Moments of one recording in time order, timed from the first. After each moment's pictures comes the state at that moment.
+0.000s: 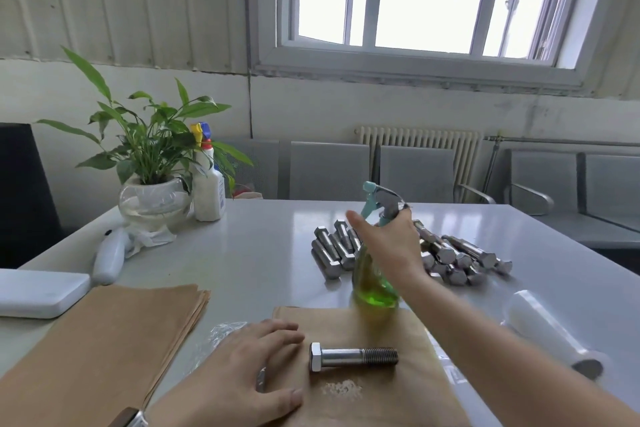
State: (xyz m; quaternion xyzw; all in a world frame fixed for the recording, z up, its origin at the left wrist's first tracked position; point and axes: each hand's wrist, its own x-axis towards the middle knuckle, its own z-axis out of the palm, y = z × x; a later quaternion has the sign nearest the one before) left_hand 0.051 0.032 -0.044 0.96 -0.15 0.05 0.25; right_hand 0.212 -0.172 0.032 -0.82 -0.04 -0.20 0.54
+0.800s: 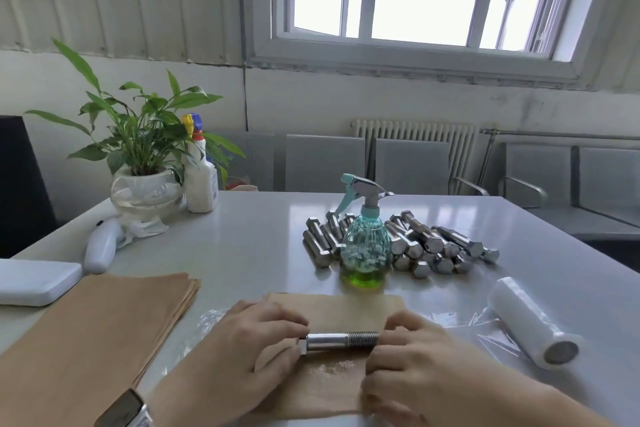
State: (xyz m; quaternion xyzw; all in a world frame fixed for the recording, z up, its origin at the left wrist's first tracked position) left_hand 0.040 0.008 -0.029 0.92 -0.24 0.22 0.22; right_hand 0.094 -0.262 0.001 -0.75 -0.61 -0.23 -0.10
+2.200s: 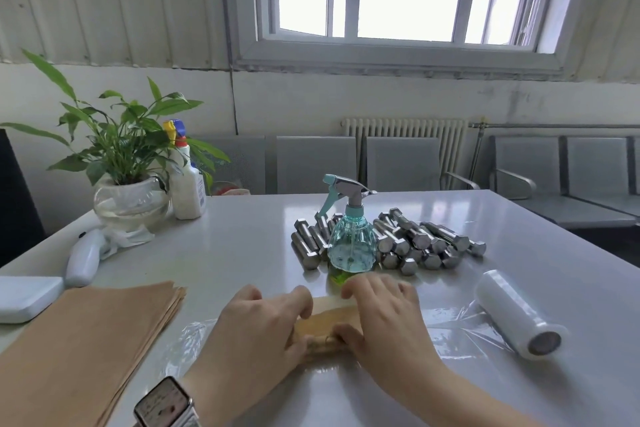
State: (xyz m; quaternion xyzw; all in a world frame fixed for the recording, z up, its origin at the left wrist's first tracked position) left_hand 0.059 -0.035 -0.013 0.93 -0.16 0.32 0.00; right_hand 0.110 -0.225 -0.026 -0.90 -0.29 -0.28 0.16
